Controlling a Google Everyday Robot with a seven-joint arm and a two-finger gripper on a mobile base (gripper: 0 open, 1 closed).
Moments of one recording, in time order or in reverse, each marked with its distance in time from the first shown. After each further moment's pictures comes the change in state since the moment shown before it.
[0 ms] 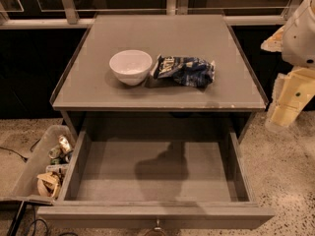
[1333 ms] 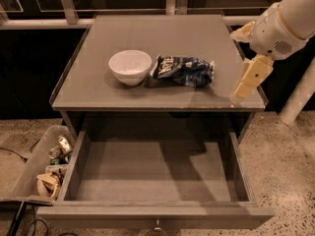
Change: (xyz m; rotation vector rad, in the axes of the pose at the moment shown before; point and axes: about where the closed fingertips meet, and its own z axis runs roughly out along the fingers) arm -0.042 -0.085 0.064 0.023 -0.299 -0.048
